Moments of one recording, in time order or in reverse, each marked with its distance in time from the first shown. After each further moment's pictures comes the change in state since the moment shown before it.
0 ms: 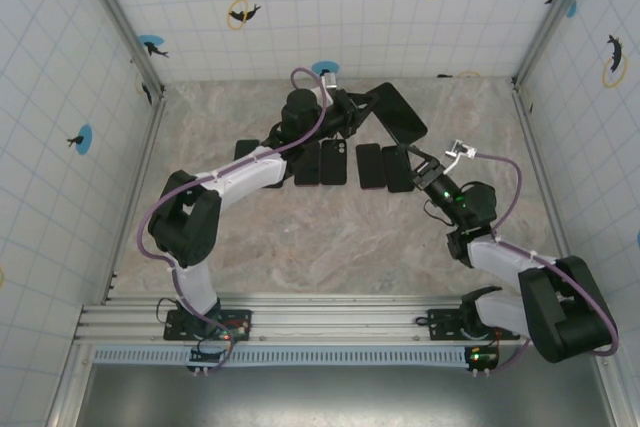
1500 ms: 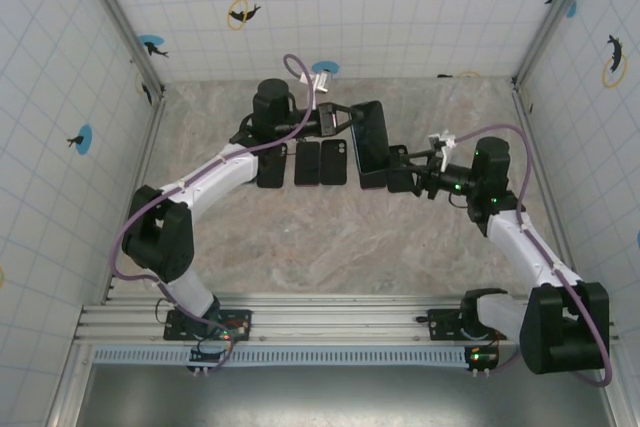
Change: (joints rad) left arm 0.119 -0.155 -0.041 -0.273 0.421 0.765; right arm -0.201 -0.074 0.340 -1.069 -0.621 -1.065
